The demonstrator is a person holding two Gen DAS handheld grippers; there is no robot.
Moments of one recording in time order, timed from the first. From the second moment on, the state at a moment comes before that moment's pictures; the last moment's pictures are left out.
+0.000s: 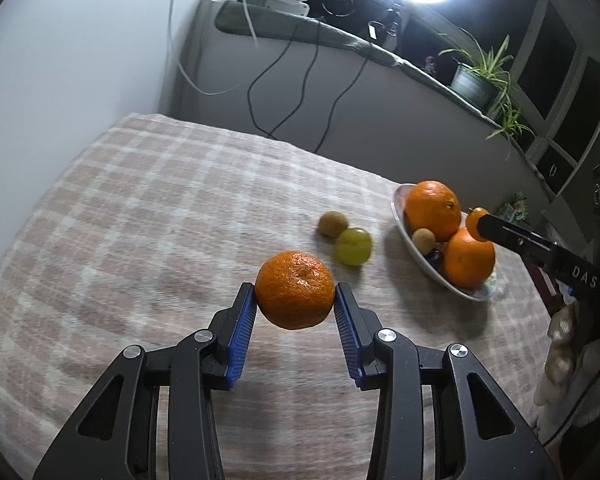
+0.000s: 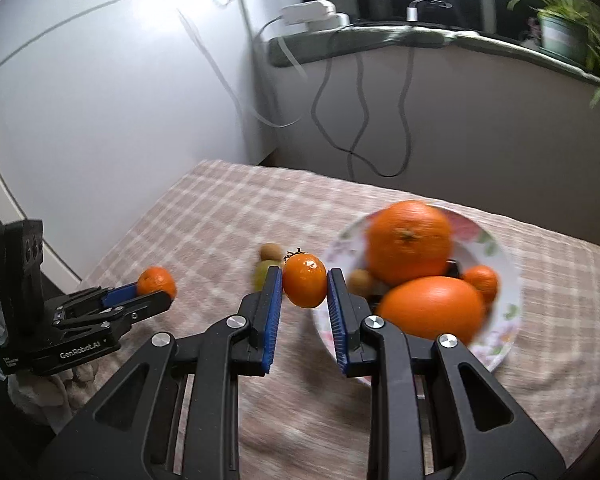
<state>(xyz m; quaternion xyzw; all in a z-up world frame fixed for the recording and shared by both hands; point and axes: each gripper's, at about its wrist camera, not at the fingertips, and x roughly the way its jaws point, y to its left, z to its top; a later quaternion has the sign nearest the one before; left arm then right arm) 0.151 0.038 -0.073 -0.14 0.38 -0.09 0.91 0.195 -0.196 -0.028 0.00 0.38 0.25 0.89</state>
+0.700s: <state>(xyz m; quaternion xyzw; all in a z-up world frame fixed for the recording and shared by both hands) 0.164 -0.024 -0.063 -0.11 0.39 -0.14 0.90 0.208 -0.293 -0.024 0.04 0.37 0.18 0.91</state>
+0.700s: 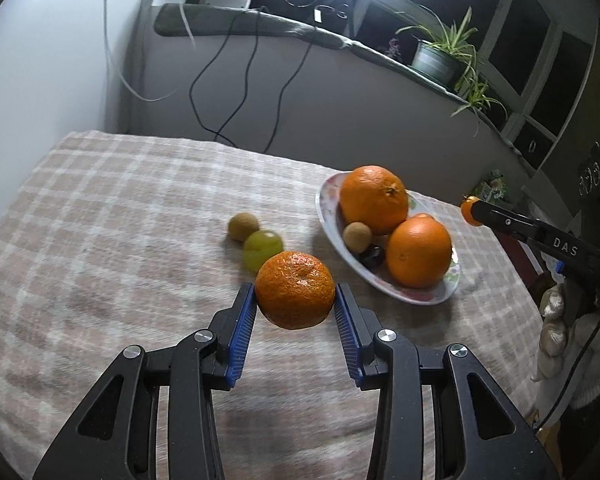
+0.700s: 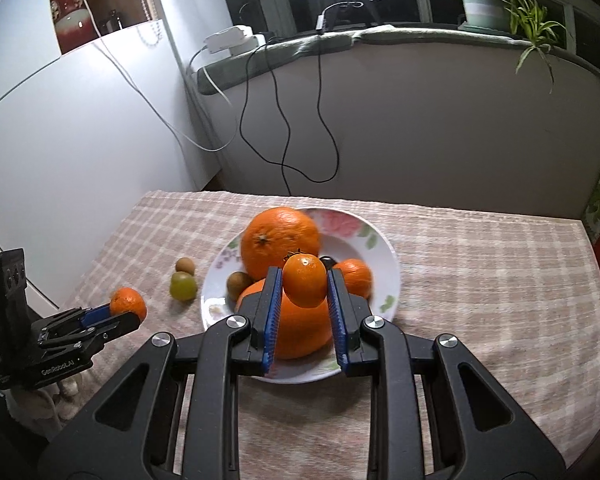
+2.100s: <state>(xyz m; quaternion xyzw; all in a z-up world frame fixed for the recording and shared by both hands) 0.199 -0.091 -0.065 -0.08 0.40 -0.18 0.89 0.275 -0.325 -0.054 0.07 0.40 0.17 0.90</state>
